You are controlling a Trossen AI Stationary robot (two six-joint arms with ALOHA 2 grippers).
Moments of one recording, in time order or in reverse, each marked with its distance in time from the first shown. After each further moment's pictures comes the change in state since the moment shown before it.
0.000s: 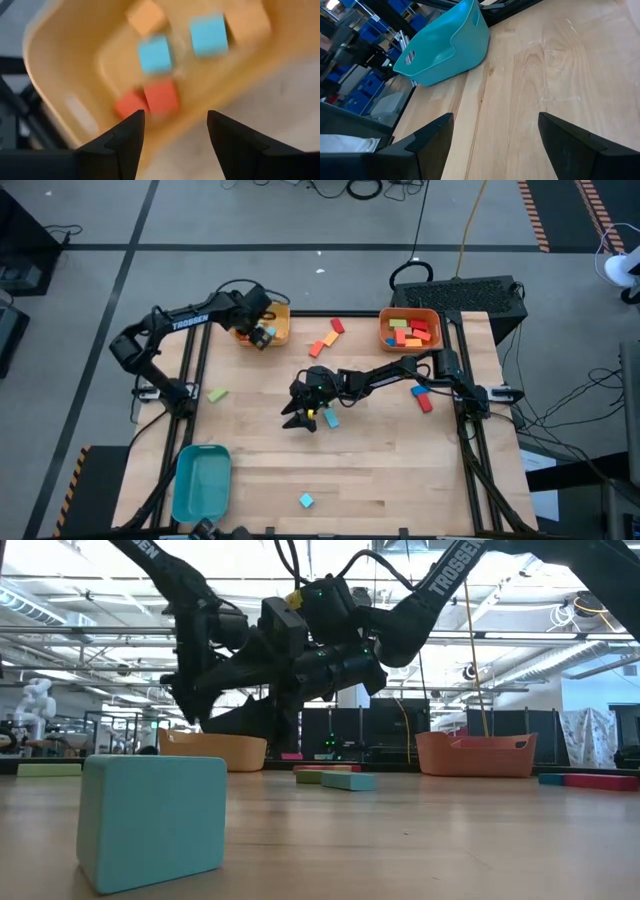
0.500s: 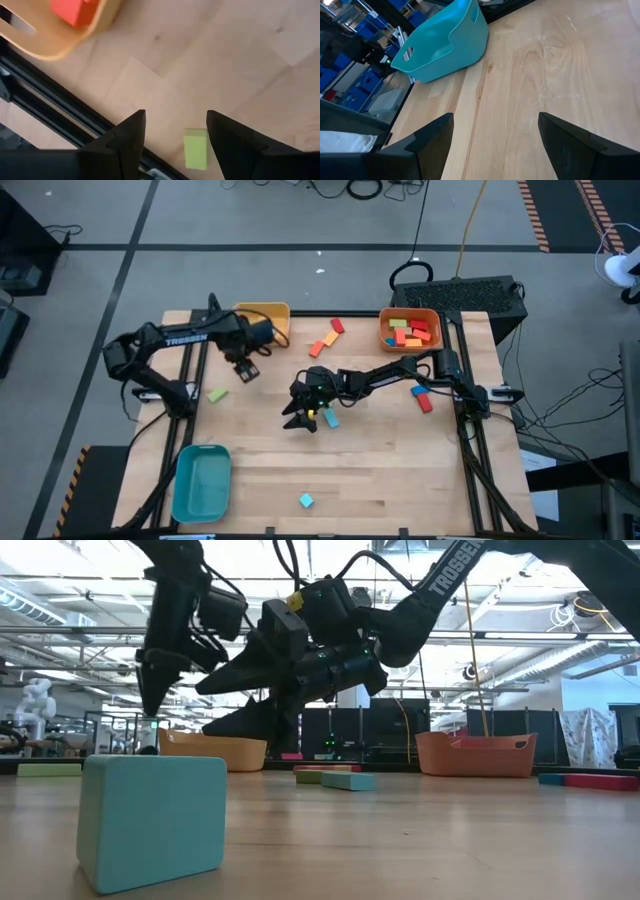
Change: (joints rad) left arm -0.267 -0.088 -0.041 -0.387 0.006 -0.069; right arm 0.001 0.000 0.000 -0.016 -0.001 -0.014
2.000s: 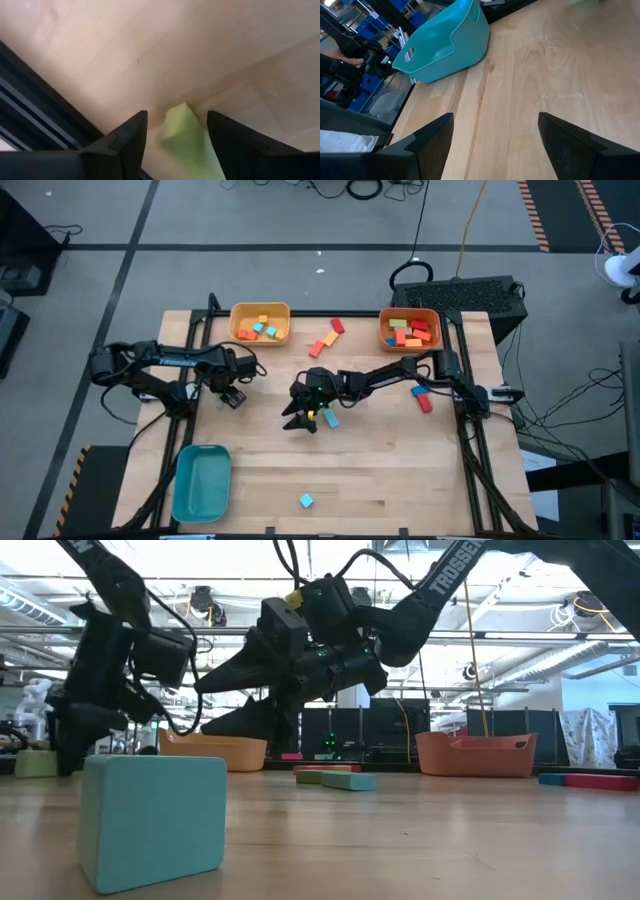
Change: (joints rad) left arm -0.106 -0.128 -0.493 0.252 0.108 -0.350; right arm 0.006 0.000 0.000 0.005 0.005 0.007
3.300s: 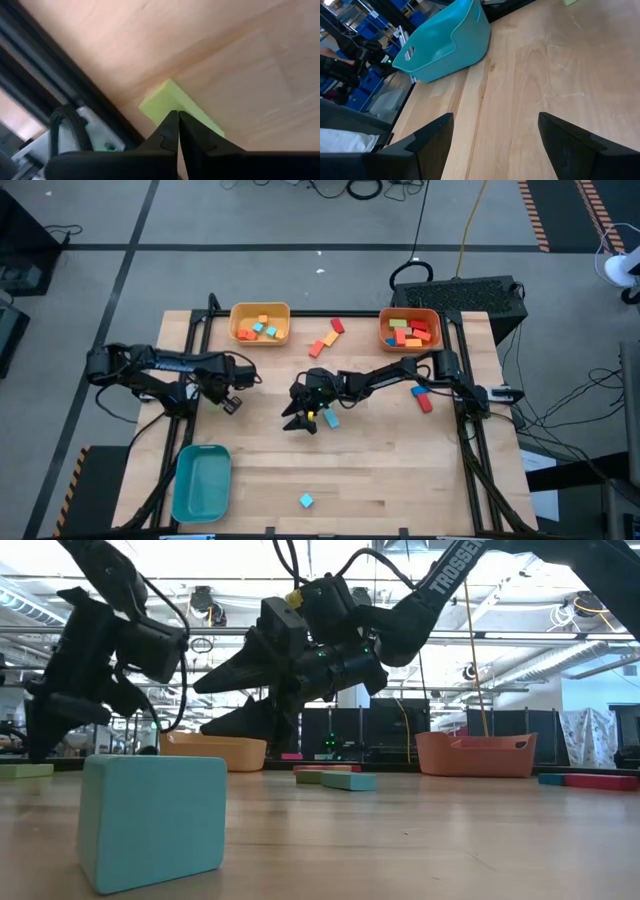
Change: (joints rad) left arm -0.123 -0.032 0.007 -0.129 0.023 -0.182; right arm 0.006 0.000 0.000 -0.002 0.002 0.000
